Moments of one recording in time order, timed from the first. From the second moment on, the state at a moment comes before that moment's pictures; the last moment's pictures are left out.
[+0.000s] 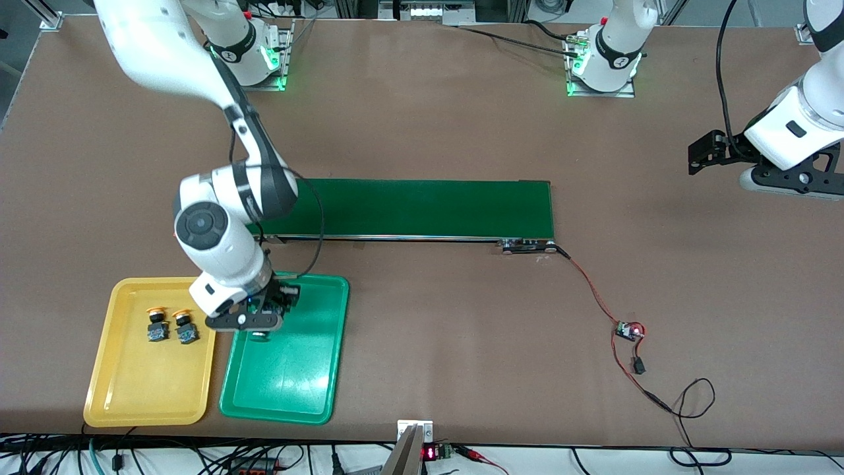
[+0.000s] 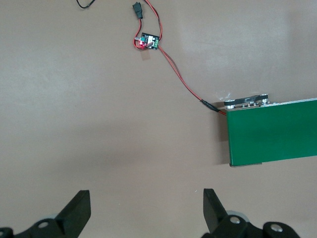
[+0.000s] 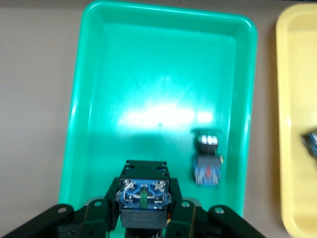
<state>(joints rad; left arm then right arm) -0.03 0.02 -0.04 -1.63 0.03 1.58 0.06 0.33 0.76 -0.03 -1.37 -0.10 2.33 0.35</state>
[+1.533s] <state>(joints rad) -0.03 0.02 -0.04 -1.63 0.03 1.58 0.06 0.34 0.83 -0.07 -1.28 -0.12 2.31 0.35</state>
